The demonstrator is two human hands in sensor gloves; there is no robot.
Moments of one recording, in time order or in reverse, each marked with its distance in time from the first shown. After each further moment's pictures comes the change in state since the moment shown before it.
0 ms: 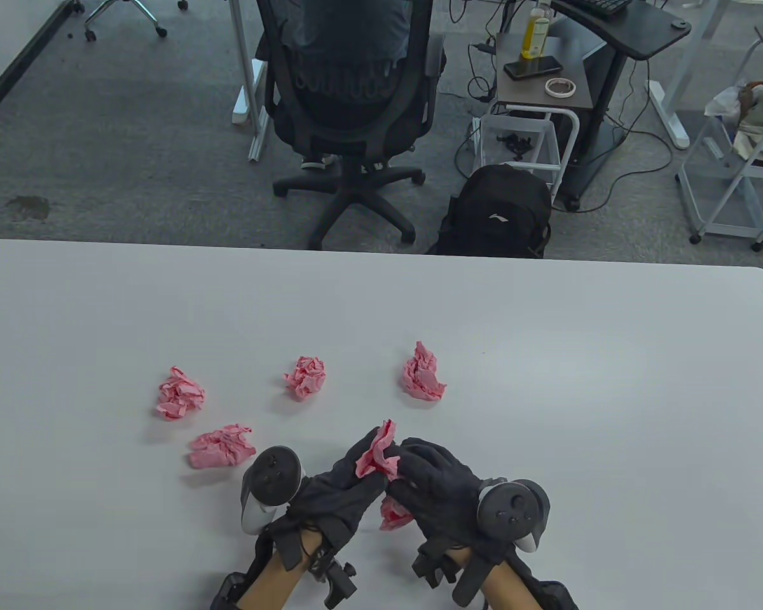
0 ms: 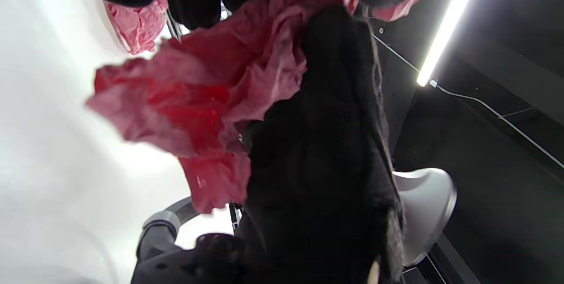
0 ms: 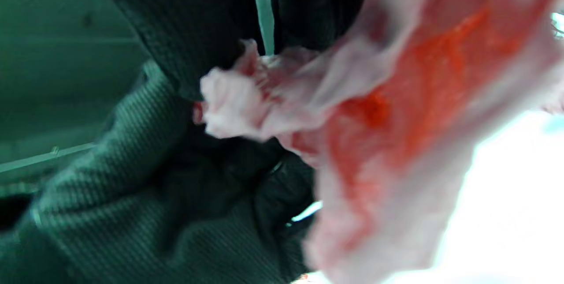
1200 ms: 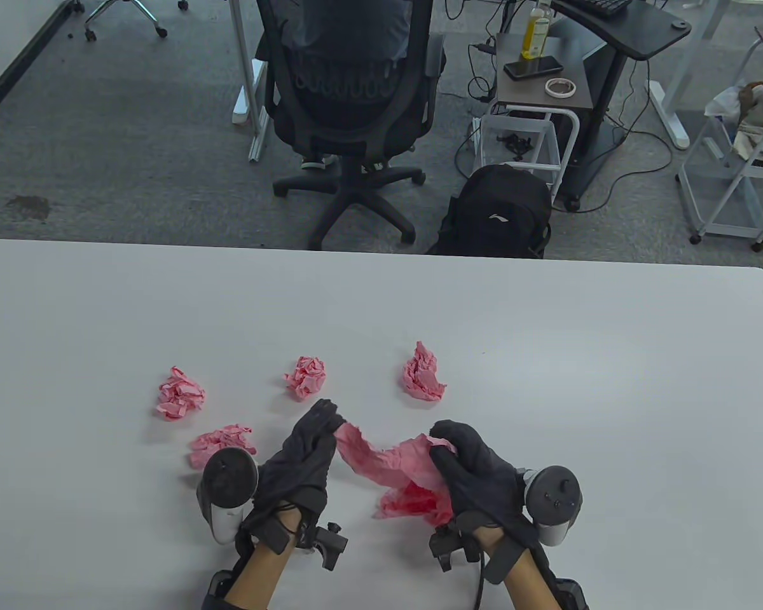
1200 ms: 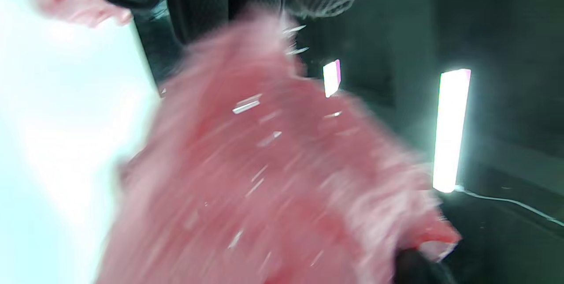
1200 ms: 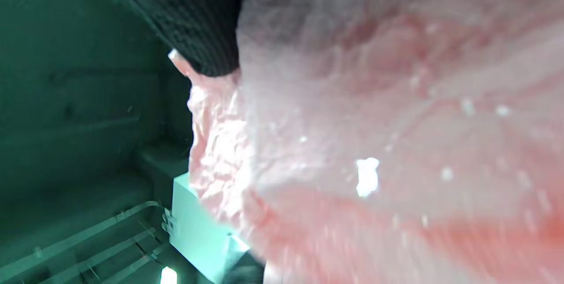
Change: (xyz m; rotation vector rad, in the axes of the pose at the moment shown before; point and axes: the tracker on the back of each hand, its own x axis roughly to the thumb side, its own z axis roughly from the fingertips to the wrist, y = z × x) left_hand 0.013 0.050 0.025 0.512 -0.019 -0.153; right_hand 0.002 -0.040 -0.003 -0.206 -0.014 0.003
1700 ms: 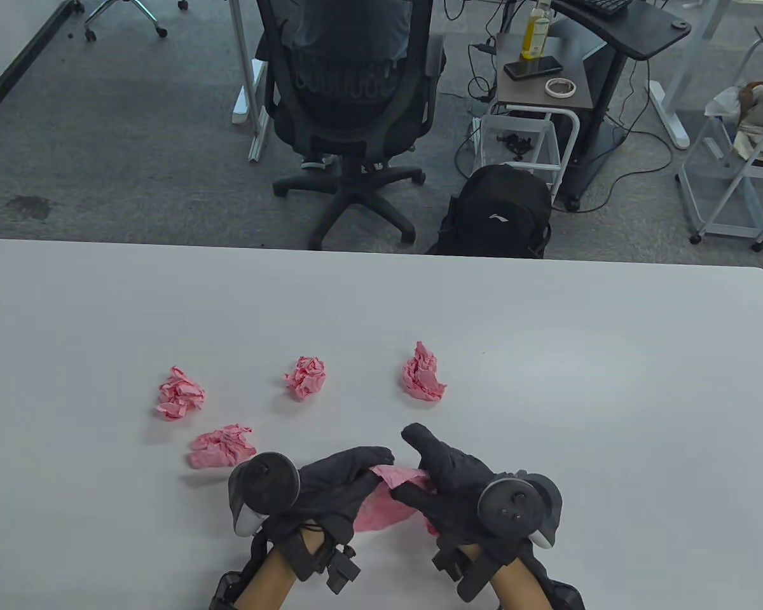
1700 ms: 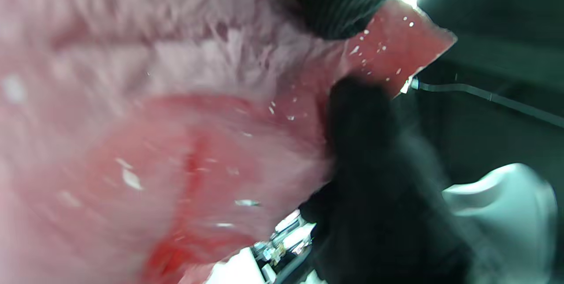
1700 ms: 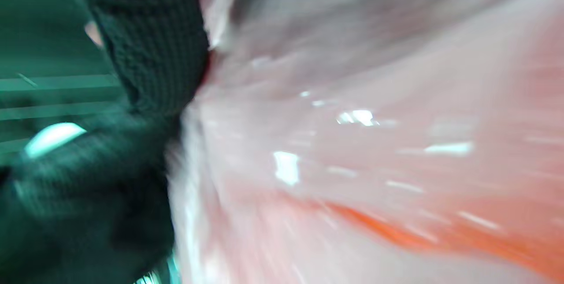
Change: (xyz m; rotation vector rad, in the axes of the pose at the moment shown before) left_hand 0.016 -0.034 -0.004 -0.306 -0.105 -0.028; right_hand 0.008 0.023 0.000 0.373 0.034 0.326
